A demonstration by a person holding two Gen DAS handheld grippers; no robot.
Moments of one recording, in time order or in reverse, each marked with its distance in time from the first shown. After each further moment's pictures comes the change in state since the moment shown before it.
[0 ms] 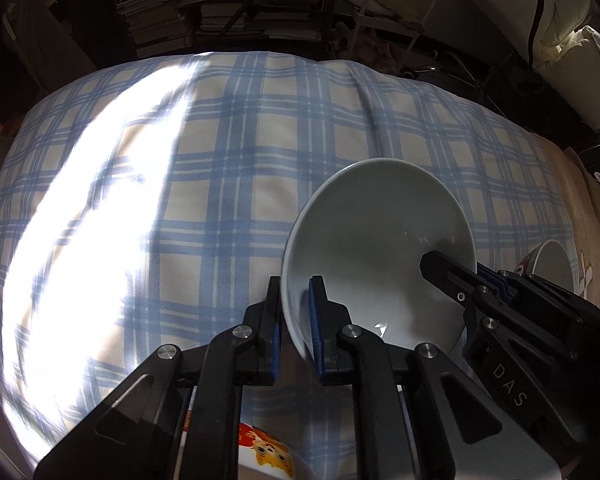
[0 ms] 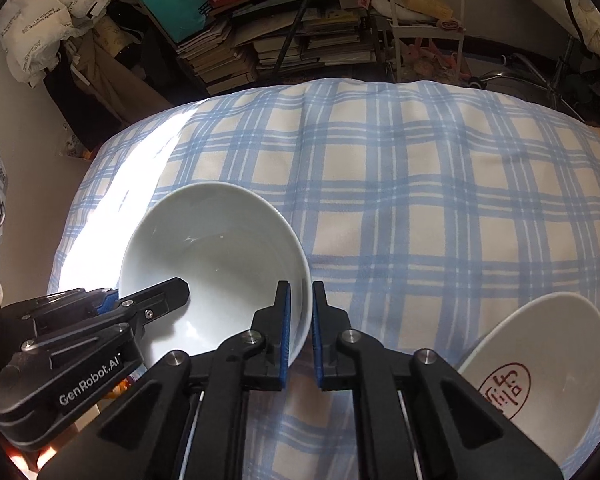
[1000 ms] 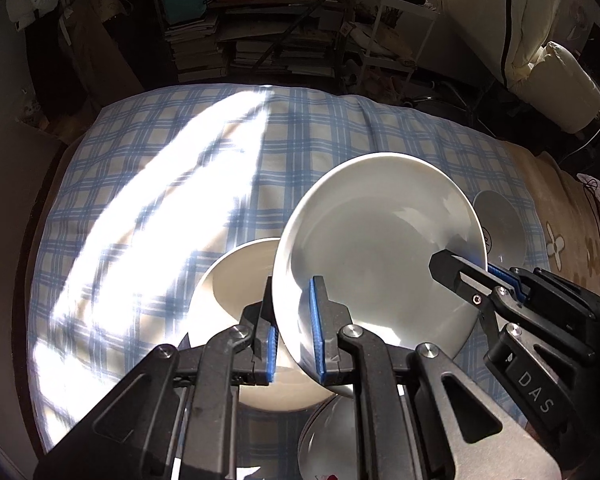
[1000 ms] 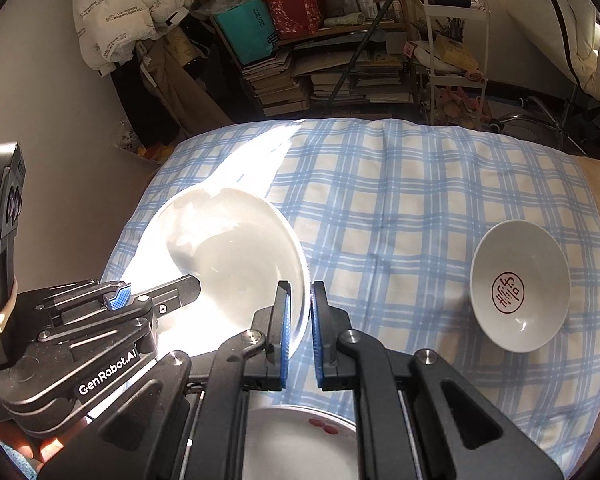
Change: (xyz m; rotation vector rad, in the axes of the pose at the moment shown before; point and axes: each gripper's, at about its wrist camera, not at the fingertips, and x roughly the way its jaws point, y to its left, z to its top) left arm -0.129 0.037 -0.100 -0.025 -0.139 0.030; right arm -0.111 0.086 -0.073 -0.114 -0.126 0.088
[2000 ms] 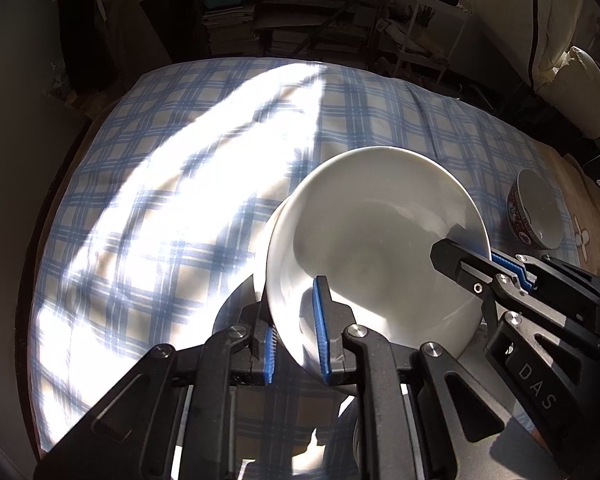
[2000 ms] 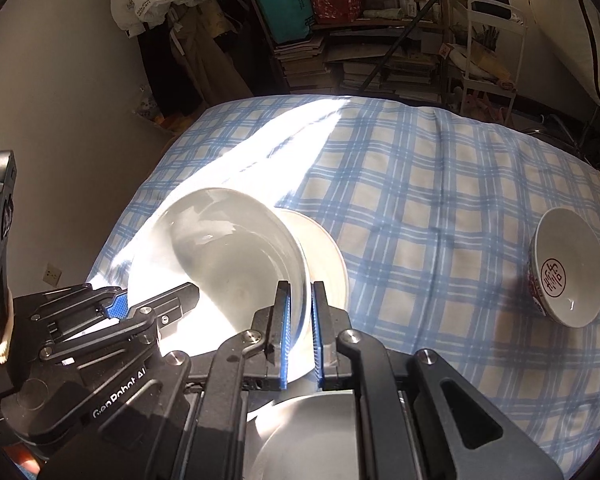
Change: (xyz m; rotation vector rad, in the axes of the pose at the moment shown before) left arm 0.017 0.044 -0.046 -0.064 -0.001 0.064; right arm 0.037 0.047 -0.031 -0.086 0.040 0.001
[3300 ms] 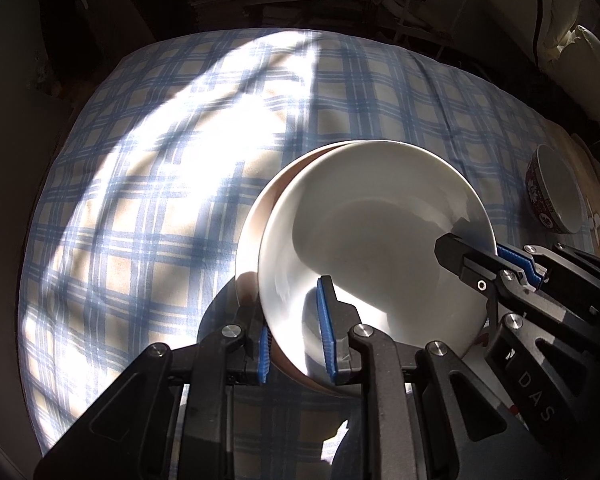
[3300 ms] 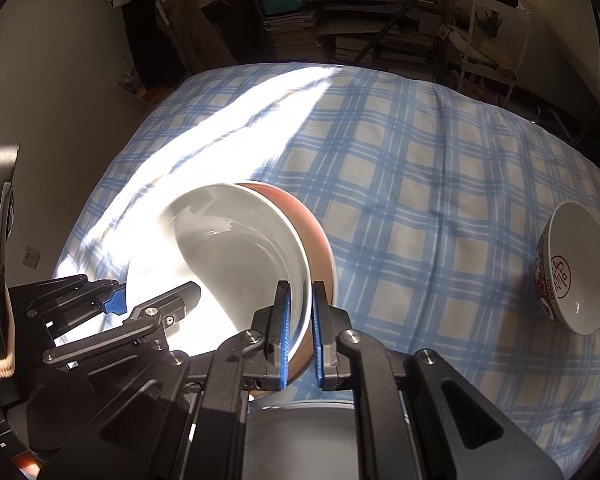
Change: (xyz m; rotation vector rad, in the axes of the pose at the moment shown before) left arm 0.038 -0.005 0.002 0.043 0.071 -0.002; right arm 0.031 0.001 -0.002 -0.023 0.082 -0.079
